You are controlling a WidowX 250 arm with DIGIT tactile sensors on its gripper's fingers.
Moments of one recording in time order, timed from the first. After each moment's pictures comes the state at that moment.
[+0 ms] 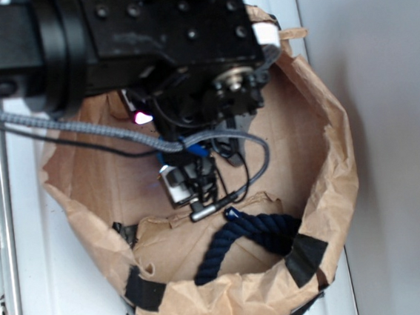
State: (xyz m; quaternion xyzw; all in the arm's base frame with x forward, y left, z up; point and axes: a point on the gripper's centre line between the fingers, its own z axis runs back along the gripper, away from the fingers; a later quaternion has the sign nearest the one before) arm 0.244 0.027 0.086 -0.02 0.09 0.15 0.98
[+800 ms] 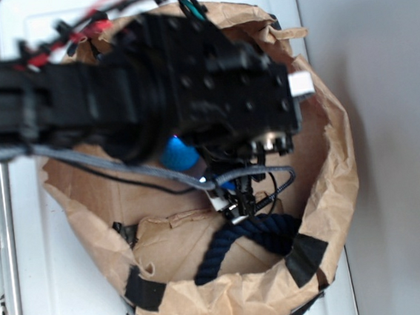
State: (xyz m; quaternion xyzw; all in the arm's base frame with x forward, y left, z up) arm 0.274 0.020 0.044 0.03 0.05 0.18 0.98
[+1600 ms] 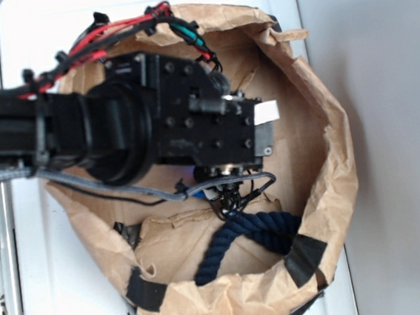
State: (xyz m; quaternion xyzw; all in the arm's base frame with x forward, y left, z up) arm 0.271 0.033 0.017 0.08 -0.01 0.16 0.98
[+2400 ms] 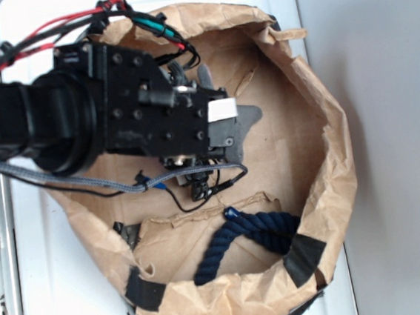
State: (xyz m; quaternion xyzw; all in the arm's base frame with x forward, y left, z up) arm 0.251 0.056 0.011 0.11 -0.02 0.11 0.99
